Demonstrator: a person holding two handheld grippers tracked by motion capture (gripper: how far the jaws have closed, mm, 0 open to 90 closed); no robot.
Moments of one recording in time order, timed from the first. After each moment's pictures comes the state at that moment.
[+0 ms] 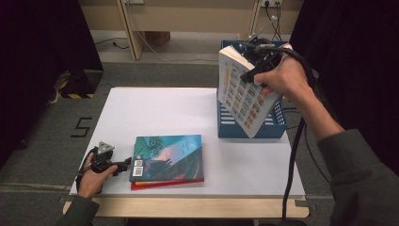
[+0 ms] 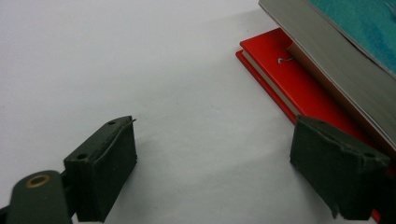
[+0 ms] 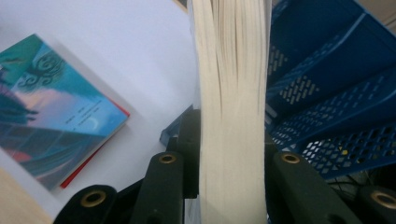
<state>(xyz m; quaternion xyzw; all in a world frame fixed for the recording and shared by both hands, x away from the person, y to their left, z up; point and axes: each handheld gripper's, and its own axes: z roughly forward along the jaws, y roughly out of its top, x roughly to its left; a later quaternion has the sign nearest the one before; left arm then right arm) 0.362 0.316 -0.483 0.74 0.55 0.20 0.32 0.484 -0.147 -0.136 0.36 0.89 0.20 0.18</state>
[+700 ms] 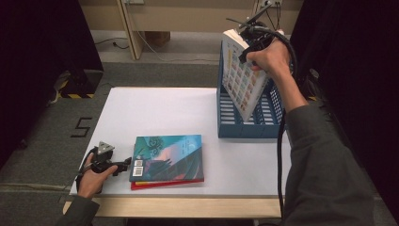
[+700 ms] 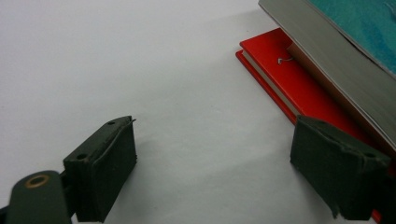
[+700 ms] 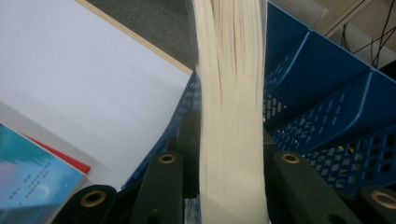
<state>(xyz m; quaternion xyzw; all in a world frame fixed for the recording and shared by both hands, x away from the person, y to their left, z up) 0.363 0.316 -0.483 0.74 0.55 0.20 0.32 0.566 -0.142 -0.154 0.44 0.85 0.22 0.21</state>
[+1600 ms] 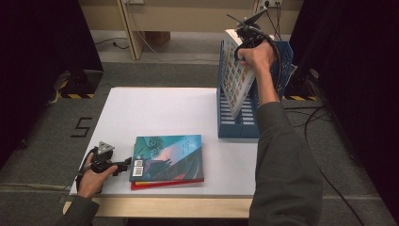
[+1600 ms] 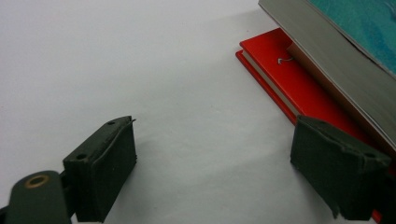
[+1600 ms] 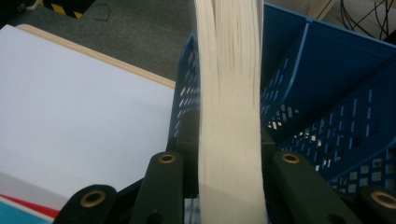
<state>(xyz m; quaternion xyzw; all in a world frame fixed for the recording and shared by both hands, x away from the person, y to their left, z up) 0.363 0.316 -0.483 0.74 0.55 0.20 0.32 0.610 -0.138 -0.188 0.52 0.80 0.25 0.19</state>
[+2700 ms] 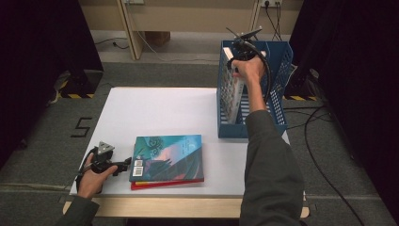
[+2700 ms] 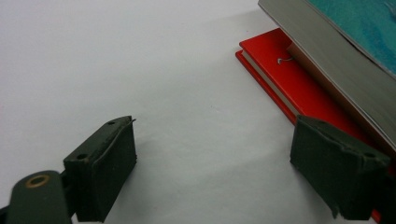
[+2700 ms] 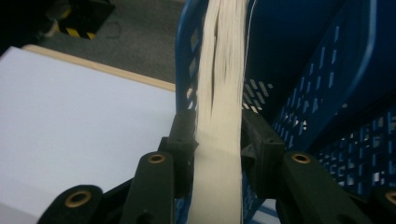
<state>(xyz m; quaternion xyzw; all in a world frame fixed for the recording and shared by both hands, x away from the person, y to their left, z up) 0.362 0.316 -0.484 0.74 0.55 0.20 0.32 0.623 -0.138 -0.243 0.55 0.76 0.30 0.16</state>
